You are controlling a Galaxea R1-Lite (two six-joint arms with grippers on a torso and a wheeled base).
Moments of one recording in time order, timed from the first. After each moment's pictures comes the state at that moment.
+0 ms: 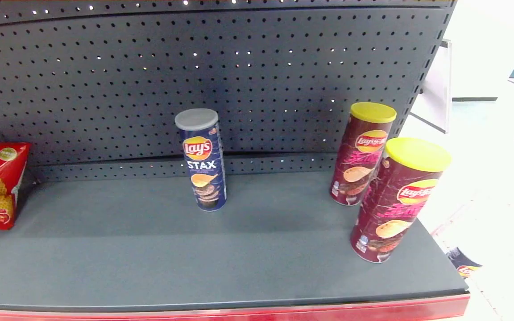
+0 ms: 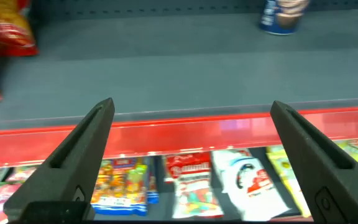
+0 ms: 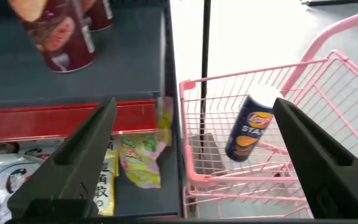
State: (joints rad) left arm 0.00 0.00 0.00 0.00 -0.05 0.00; right arm 0.00 0.00 0.00 0.00 -0.02 0.00
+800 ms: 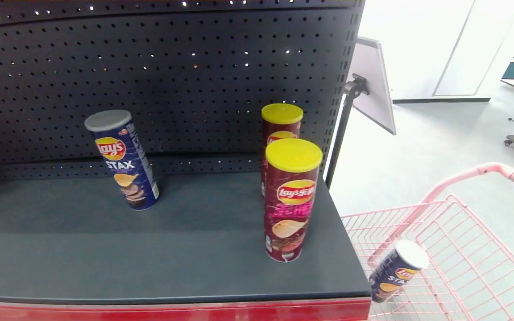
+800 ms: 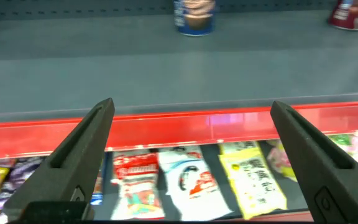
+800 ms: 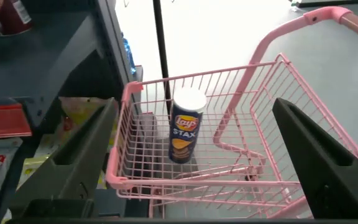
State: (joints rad) left arm 0.00 0.00 0.00 0.00 -0.05 0.00; right arm 0.00 0.00 0.00 0.00 -0.02 0.00
